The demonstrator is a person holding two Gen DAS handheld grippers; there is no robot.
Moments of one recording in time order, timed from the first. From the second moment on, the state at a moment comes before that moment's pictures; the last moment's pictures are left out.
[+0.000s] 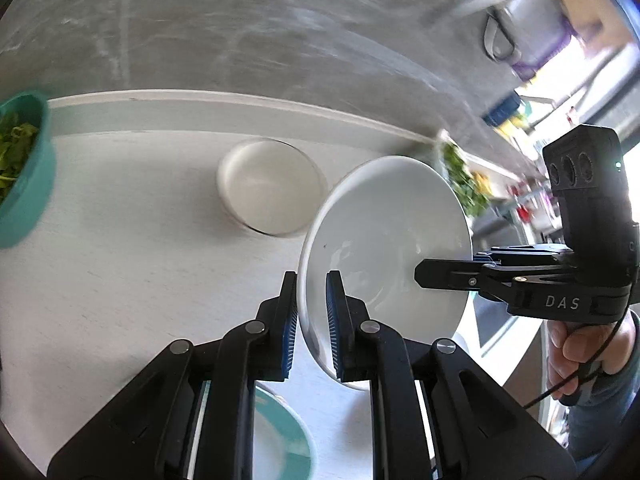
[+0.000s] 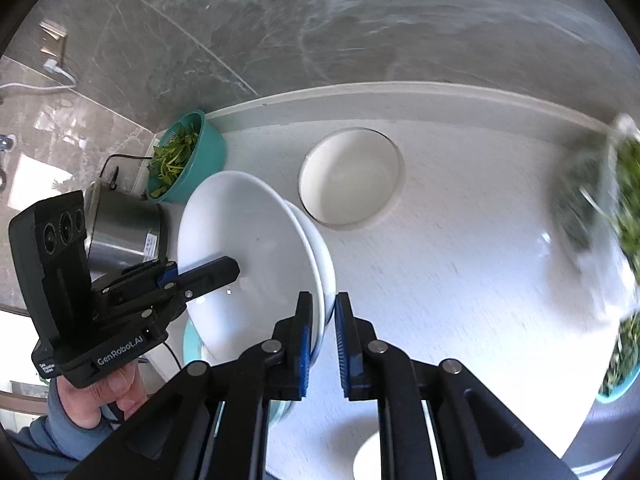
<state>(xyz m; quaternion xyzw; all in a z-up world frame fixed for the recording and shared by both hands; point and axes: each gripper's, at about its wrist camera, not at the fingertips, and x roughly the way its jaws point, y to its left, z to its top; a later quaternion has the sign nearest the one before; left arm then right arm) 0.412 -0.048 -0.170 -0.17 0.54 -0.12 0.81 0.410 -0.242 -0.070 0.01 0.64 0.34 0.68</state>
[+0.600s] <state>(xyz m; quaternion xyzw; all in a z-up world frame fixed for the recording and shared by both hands) 0.329 -0.253 -0.240 -0.12 0.63 -0.18 0.75 0.339 -0.428 -0.126 0.10 0.68 0.29 0.66</state>
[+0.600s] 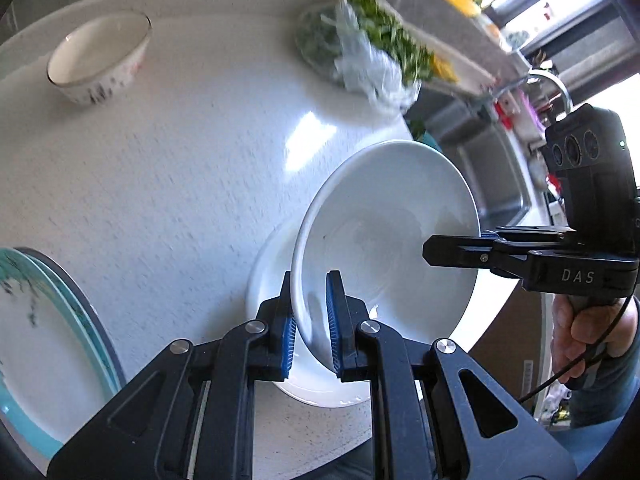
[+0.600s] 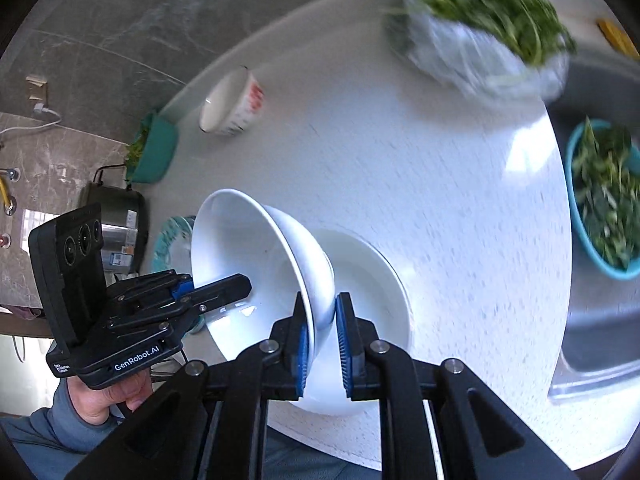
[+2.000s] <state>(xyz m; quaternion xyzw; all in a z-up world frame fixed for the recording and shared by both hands) 0.327 -0.275 -0.291 -0.04 0.63 -0.19 0.75 0.304 -0.399 -0.173 -0.03 0.70 0.23 0.67</state>
